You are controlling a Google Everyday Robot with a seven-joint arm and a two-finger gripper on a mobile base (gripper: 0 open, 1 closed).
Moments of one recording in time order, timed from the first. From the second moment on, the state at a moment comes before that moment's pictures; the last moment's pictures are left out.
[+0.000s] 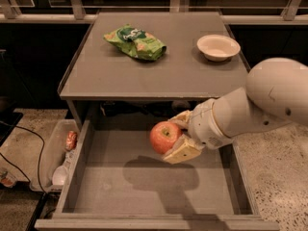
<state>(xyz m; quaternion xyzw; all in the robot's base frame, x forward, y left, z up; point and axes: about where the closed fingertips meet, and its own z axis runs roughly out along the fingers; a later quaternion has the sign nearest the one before) 0.432 -0.057 0.806 -0.61 0.71 0.18 0.31</state>
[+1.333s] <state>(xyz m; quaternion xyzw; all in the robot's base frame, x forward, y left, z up) 0.487 -0.094 0.867 -0.57 0.71 0.14 0.39</state>
